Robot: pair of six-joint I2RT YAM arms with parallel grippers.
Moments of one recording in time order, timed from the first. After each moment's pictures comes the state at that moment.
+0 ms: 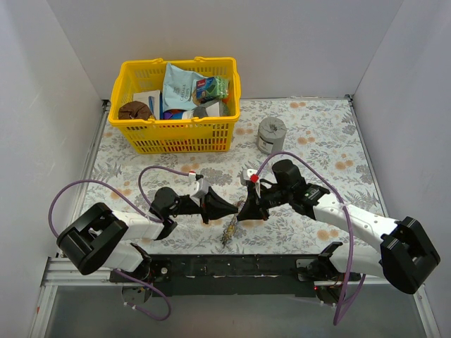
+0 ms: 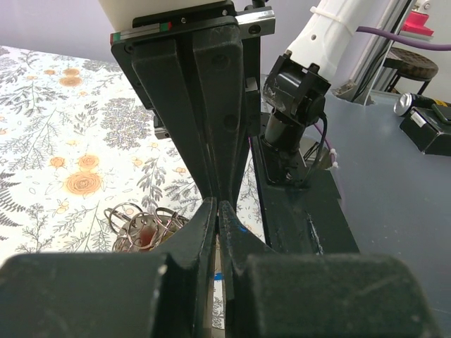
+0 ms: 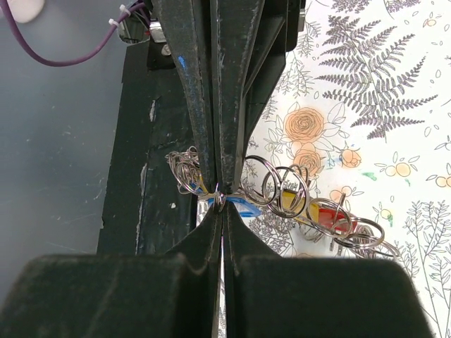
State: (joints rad) left arm -0.73 1.36 0.26 1.34 0.84 -0.34; right arm 0.74 1.17 0.64 -0.06 -0.94 -0.16
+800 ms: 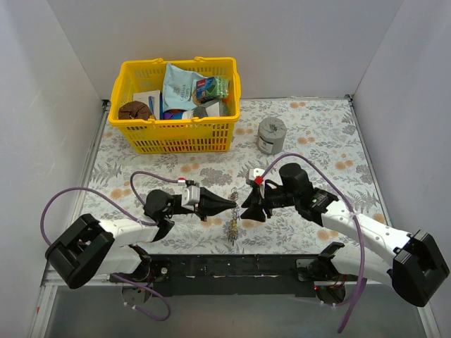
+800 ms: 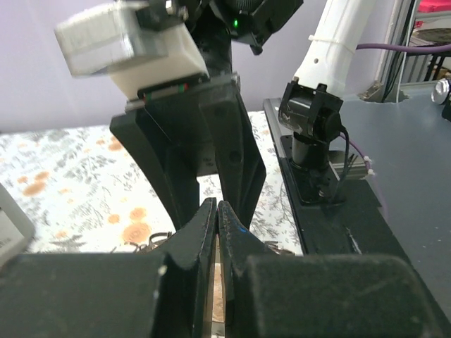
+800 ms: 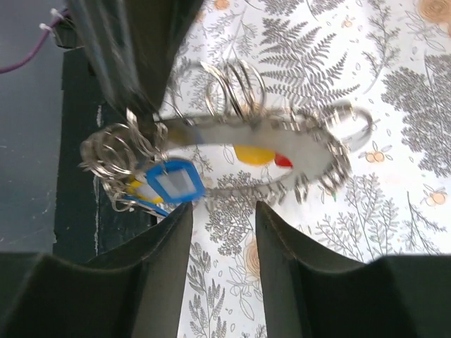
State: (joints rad) left arm -0.72 1.25 0.26 1.35 0.85 -0.19; right arm 0.74 1.07 0.60 -0.05 -0.78 -0.16
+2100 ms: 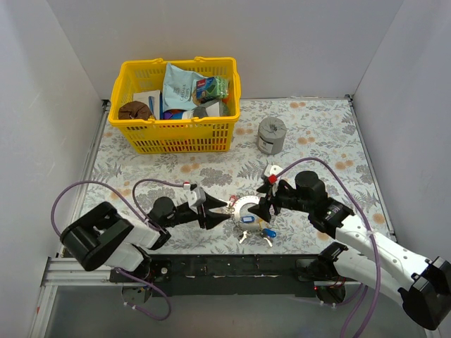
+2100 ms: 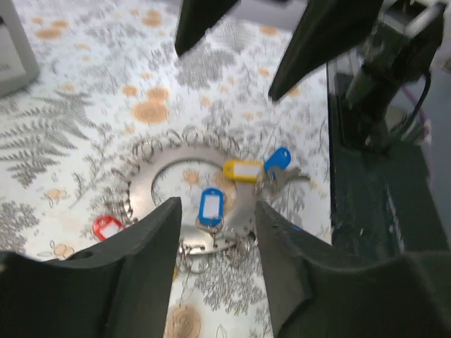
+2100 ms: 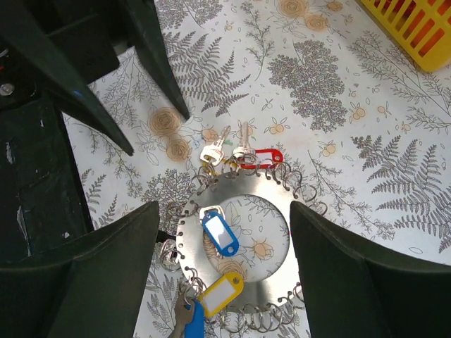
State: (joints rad) left arm -0.72 1.45 0.10 1.36 0.63 -0.16; right arm 0.71 0.83 0.50 -0.05 -0.46 -0.11
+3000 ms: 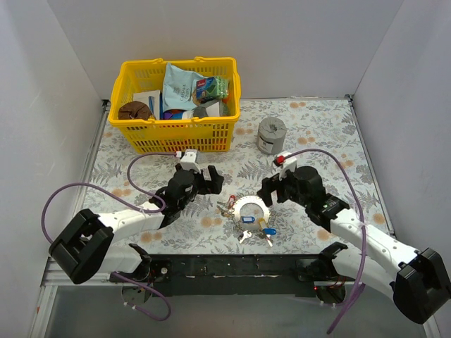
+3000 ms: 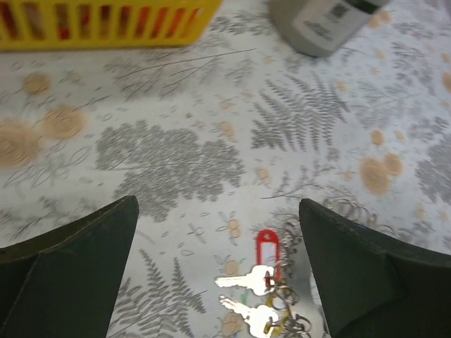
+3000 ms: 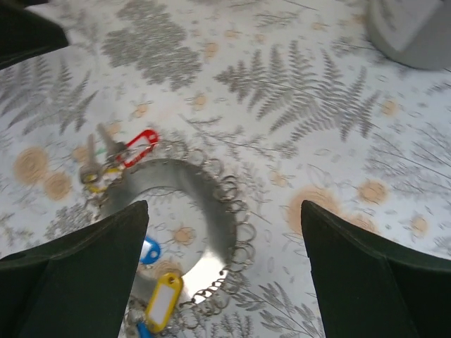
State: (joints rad) left arm -0.72 1.26 0.47 0.52 -0.15 -0.45; right arm 0.64 0.94 0.50 -0.03 -0.15 0.08
